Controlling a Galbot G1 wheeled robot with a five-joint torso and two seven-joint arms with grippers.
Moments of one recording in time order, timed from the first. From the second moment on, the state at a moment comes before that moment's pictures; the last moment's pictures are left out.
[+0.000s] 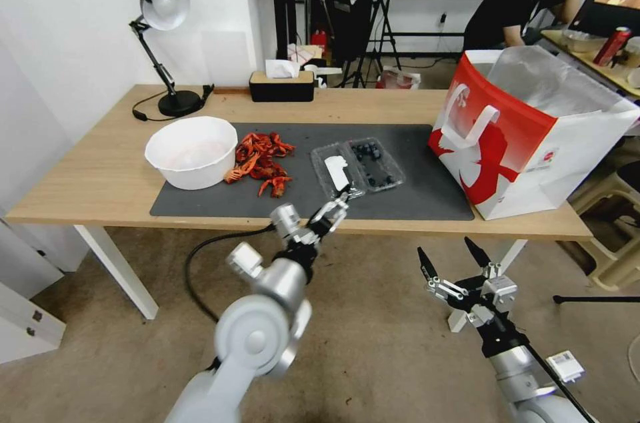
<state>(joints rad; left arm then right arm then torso) 1.09 -1.41 0.03 -2.09 -1.21 0.12 -0.50 -1.77 1.23 0.63 2.10 0.40 0.28 -0.20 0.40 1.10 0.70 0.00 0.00</state>
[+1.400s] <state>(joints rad) 0.85 -1.61 0.12 -1.71 -1.20 0.09 -0.69 -1.75 1.25 0.63 2.04 0.38 0.29 -0.20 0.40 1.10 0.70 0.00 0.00</state>
